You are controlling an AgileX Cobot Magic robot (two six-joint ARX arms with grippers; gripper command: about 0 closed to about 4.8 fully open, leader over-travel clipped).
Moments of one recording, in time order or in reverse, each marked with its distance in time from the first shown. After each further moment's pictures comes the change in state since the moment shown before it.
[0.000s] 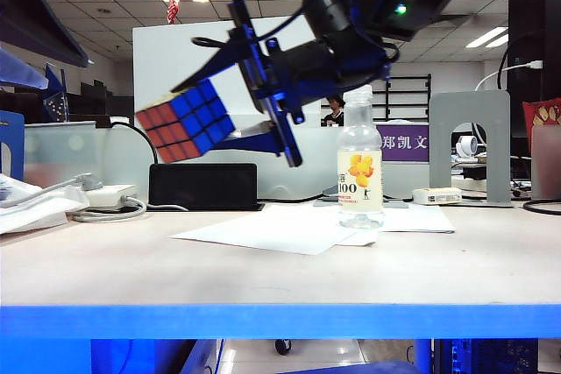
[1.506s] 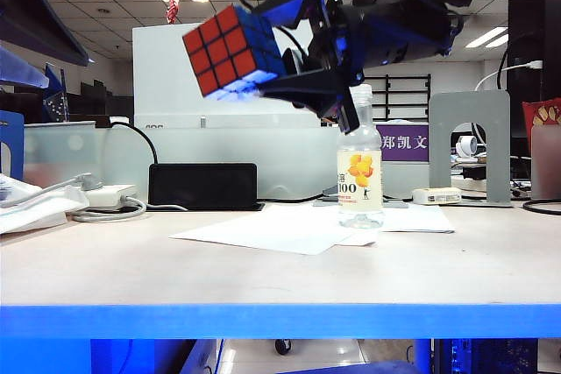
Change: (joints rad) left arm 0.000 0.000 0.000 0.004 0.000 0.000; right arm -0.107 -0.108 -0.001 -0.331 -0.356 0.180
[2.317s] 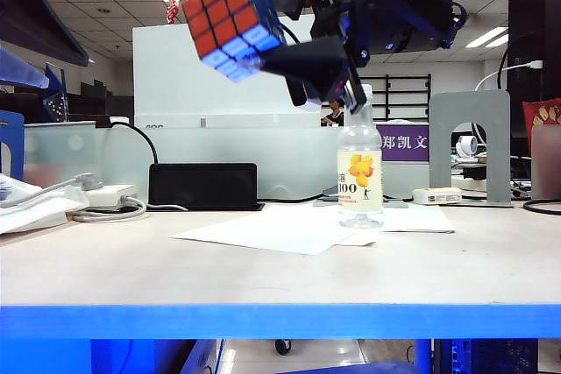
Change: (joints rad) left arm 0.000 0.000 0.000 0.000 0.000 0.000; right arm 0.000 -0.016 0.000 -0.009 -0.106 0.228
